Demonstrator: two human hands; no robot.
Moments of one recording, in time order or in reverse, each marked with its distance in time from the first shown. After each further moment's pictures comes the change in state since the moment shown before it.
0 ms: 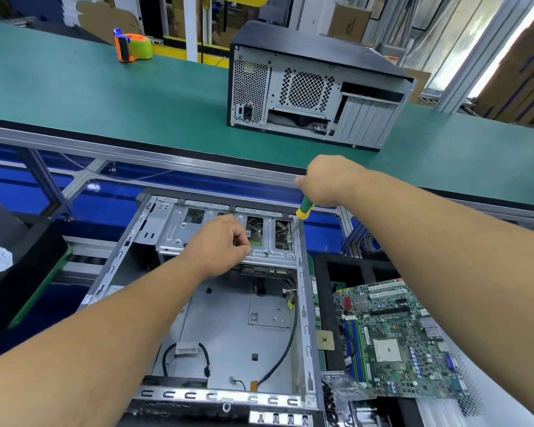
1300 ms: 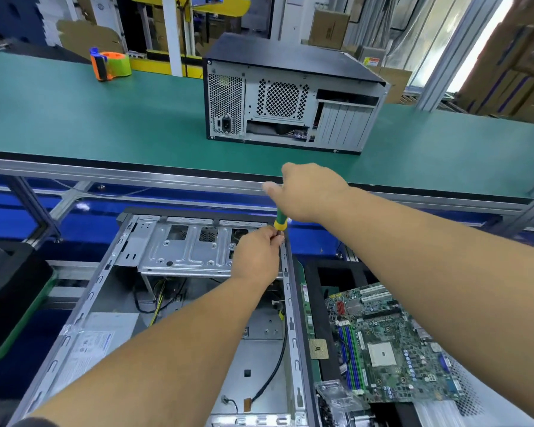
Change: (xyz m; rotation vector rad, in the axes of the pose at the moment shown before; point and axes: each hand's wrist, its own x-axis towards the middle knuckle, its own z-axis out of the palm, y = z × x) left_hand 0.039 0.083 0.079 -0.232 0.231 -0.193; right_hand -0.008 0.004 0.009 0.194 0.138 0.004
